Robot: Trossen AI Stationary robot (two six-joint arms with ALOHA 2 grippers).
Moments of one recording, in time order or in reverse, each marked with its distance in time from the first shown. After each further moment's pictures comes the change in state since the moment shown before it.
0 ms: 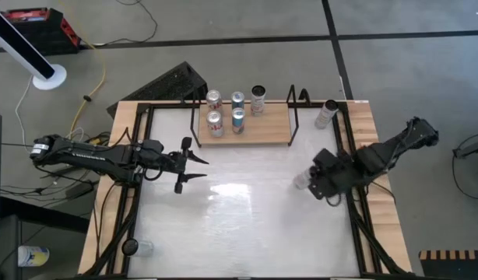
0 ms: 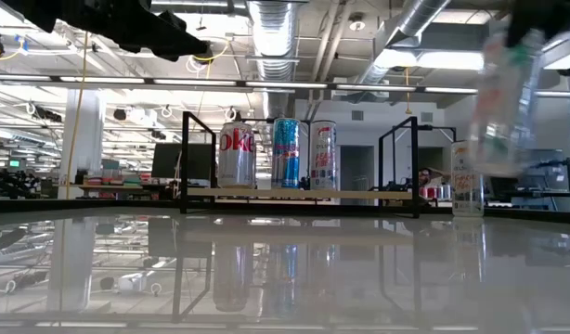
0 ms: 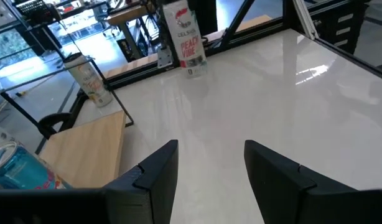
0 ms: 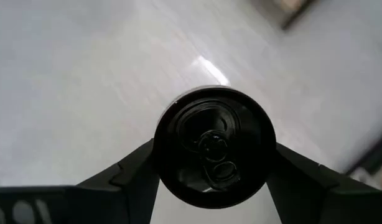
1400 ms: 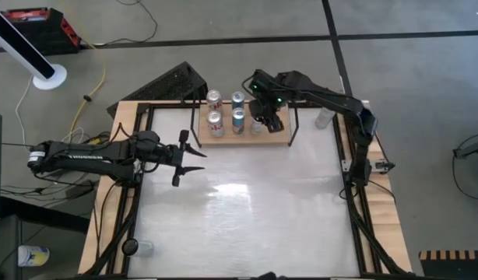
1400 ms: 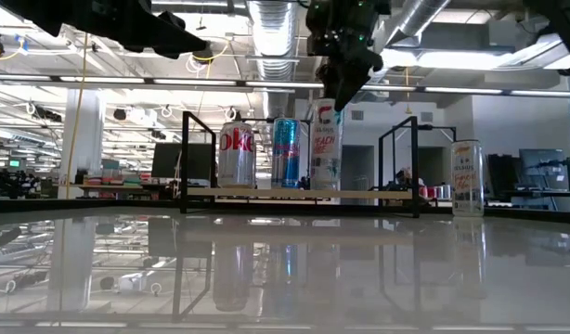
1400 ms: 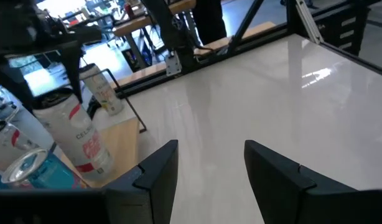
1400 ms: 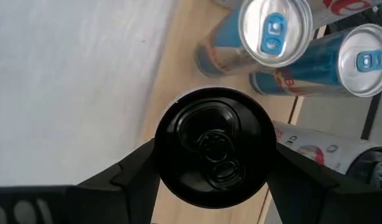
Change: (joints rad) left arm 0.134 -0.058 0.001 -0.020 0.132 0.057; right arm -0.944 0.735 0.747 0.163 -0.421 -1.983
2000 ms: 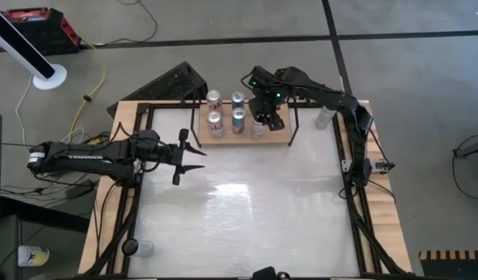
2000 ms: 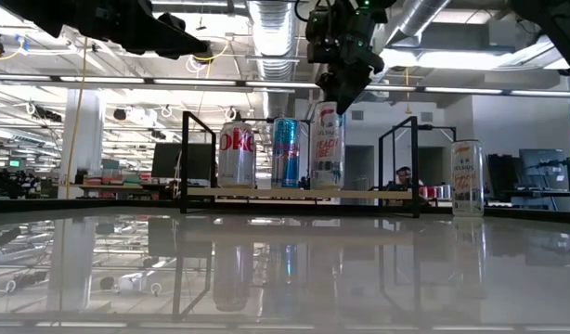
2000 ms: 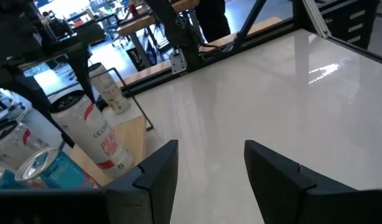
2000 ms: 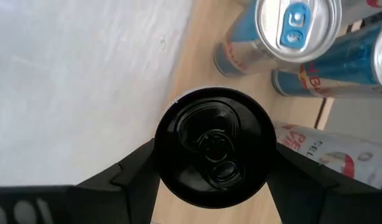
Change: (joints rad) left arm 0.017 0.000 0.000 -0.005 -0.001 0.030; right arm -0.052 0.060 0.055 -0.071 -0.100 -0.034
